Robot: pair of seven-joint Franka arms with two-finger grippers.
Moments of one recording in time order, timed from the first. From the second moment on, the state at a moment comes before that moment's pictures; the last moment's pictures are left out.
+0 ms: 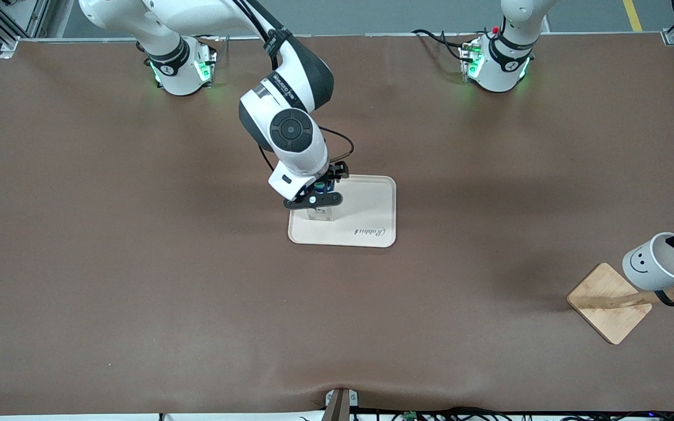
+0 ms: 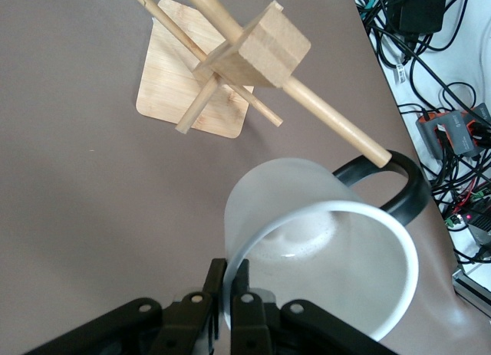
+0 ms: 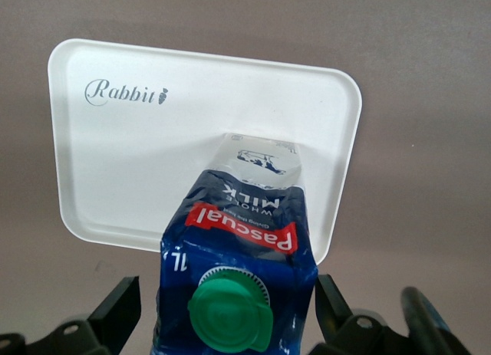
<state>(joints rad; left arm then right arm) 0.68 0.37 -0.50 -1.44 -0.12 1.85 -0.72 0.72 0.53 0.01 -1.50 0.18 1.93 0.59</state>
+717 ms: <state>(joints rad) 0.73 0.39 -0.50 -1.43 -0.15 1.86 -0.65 0.74 0.56 0.00 -1.50 0.18 1.95 0.66</state>
